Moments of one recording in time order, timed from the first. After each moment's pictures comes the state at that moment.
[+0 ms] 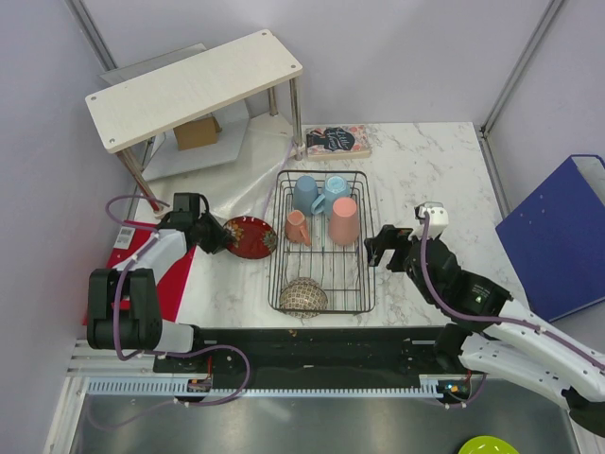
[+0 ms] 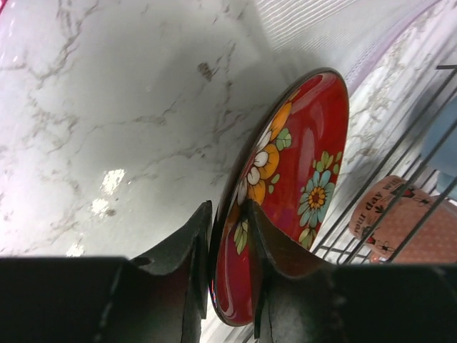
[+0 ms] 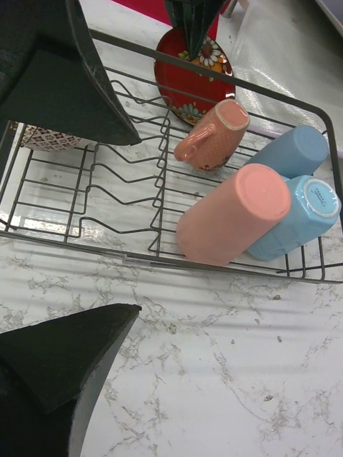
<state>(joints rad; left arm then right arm) -0.01 1.40 0.73 -0.30 0.20 -0.76 0.91 0.67 0.71 -0.44 0.57 0.62</state>
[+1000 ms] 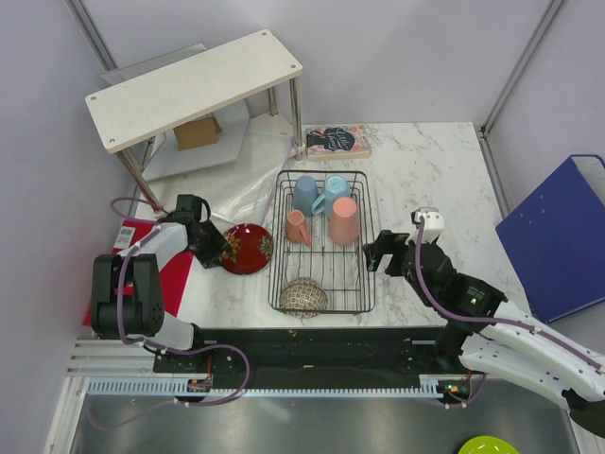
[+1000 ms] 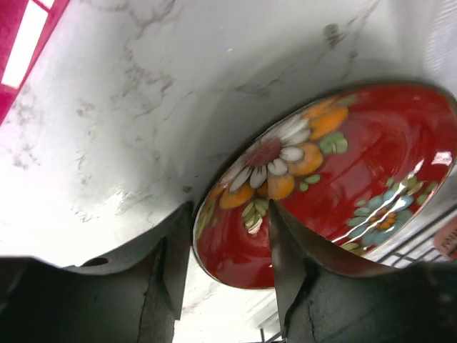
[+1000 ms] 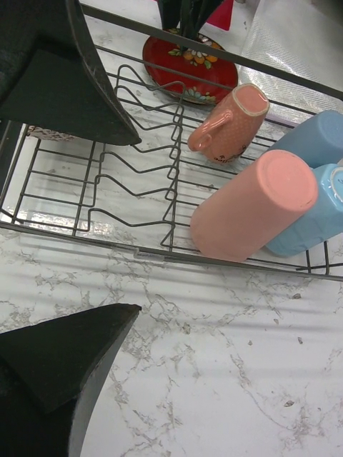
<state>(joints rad) 0.00 1.48 0.77 -0.50 0.13 -0.71 0.91 0.67 0.65 -0.43 0.55 0.63</state>
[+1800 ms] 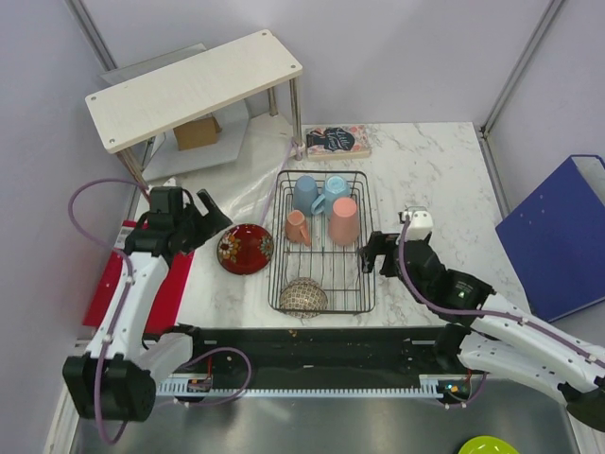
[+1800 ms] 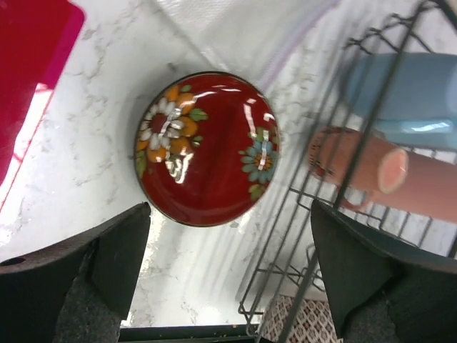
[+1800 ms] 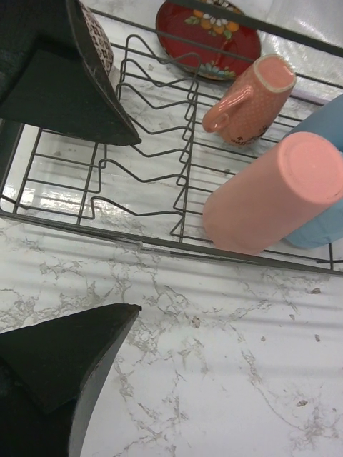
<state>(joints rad) -0.03 1.06 0.89 -0.68 0.08 -0.62 0.91 0.73 0.65 -0.43 0.55 0.61</state>
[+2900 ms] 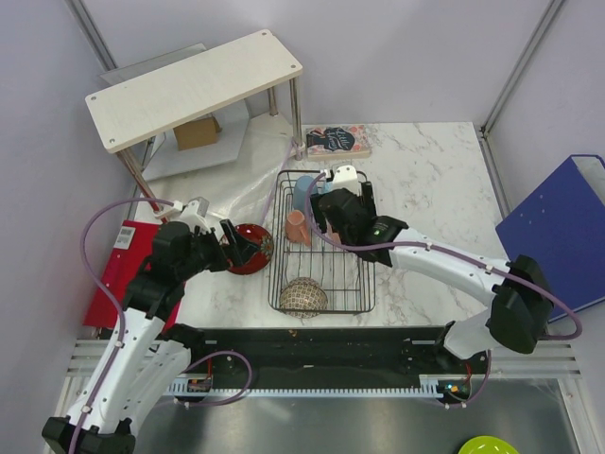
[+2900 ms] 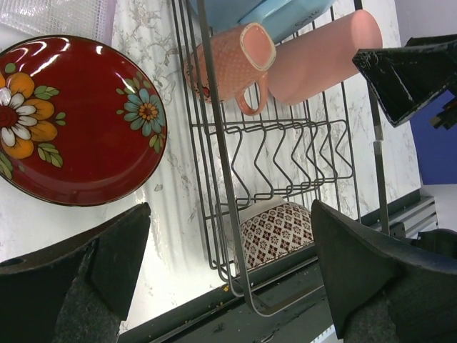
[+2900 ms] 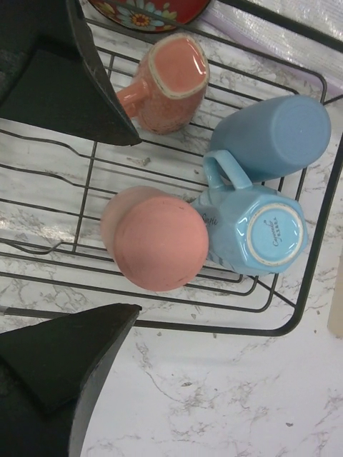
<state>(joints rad) -0.29 0.63 0.68 -0.55 0.26 -0.55 0.90 1.46 1.12 -0.30 0.68 0.33</state>
